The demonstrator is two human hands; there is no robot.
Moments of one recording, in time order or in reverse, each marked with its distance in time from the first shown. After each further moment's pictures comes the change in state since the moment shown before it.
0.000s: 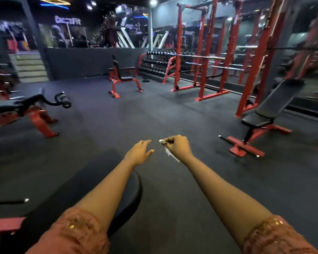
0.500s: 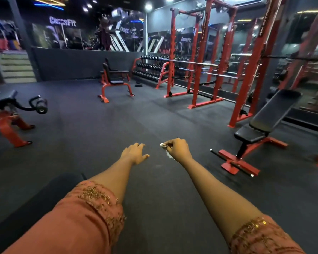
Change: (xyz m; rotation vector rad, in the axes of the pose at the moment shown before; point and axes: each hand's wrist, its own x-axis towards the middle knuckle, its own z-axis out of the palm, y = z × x) left_hand 0.260 0.078 0.063 0.214 -0.121 -0.095; right_hand 0.218 0.167 -0.069 -0.088 0.001 -0.001
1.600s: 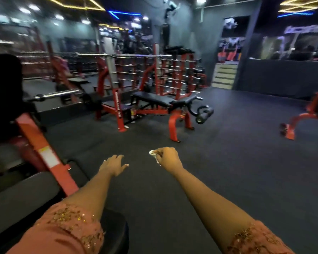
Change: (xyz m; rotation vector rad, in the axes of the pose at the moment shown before) left_hand 0.275 -0.455 -0.079 -0.137 0.249 -1.351; right_hand 0.563 -0.284 0.410 0.247 -0.832 -1.012
